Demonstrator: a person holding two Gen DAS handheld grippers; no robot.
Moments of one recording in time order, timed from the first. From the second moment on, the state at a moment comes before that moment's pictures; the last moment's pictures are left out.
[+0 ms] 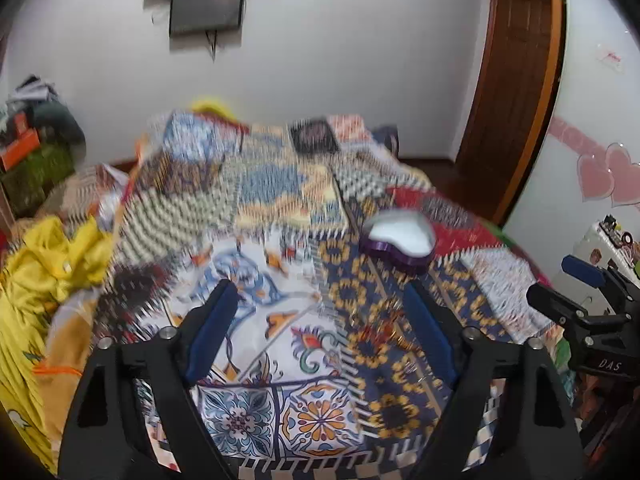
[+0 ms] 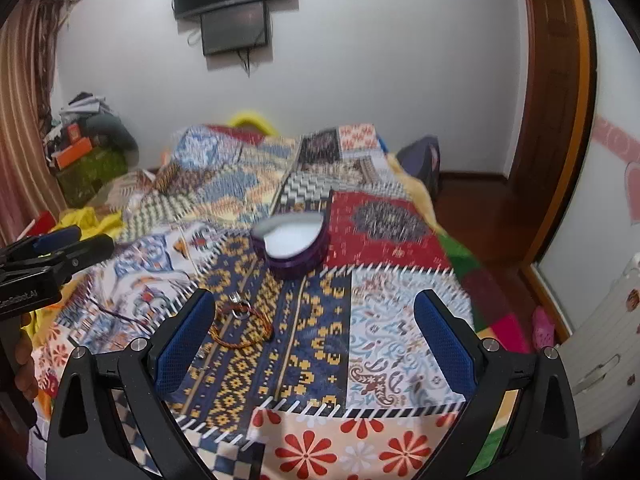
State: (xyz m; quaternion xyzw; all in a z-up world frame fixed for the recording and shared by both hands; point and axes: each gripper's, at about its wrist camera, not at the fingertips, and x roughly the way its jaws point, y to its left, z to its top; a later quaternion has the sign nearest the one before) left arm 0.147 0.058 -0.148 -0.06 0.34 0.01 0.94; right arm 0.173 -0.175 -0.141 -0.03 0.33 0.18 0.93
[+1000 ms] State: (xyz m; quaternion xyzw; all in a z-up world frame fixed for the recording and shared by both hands) left arm 0.233 0.048 -0.237 -0.04 0.47 -0.11 0.87; right arm 0.216 -0.131 -0.215 -0.08 0.43 0.28 0.85
